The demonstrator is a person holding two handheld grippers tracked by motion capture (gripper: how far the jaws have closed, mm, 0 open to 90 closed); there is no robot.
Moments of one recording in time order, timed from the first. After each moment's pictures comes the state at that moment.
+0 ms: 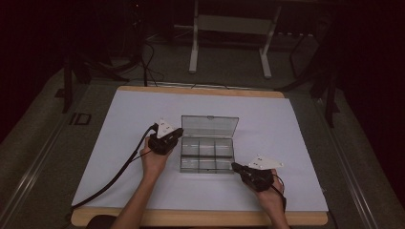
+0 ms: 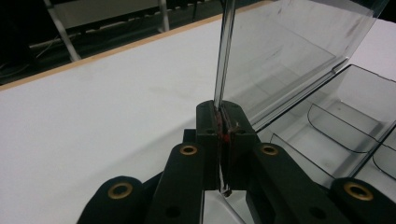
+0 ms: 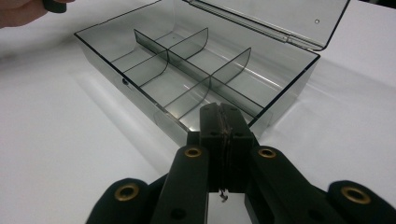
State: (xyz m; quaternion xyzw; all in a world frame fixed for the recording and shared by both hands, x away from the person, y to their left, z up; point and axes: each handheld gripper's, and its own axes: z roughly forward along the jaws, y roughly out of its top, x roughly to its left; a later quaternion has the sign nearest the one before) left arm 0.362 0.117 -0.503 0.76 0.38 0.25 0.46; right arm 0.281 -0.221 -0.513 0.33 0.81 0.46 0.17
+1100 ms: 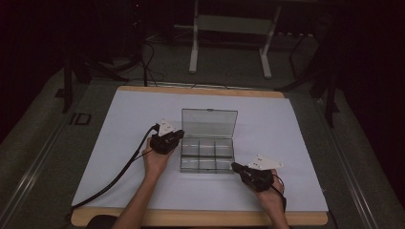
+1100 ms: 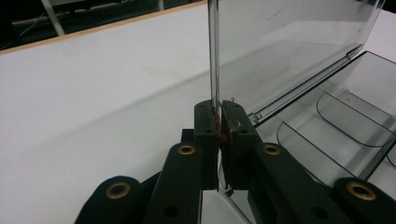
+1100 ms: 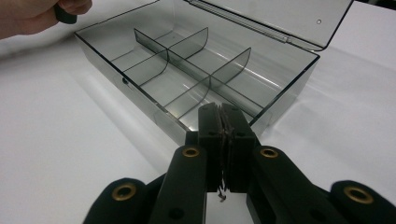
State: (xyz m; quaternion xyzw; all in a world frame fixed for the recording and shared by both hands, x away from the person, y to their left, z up) left arm 0.373 0.116 -0.519 0.76 0.40 0.22 0.45; right arm 0.281 -0.220 -0.513 0.33 0.81 0.45 0.17
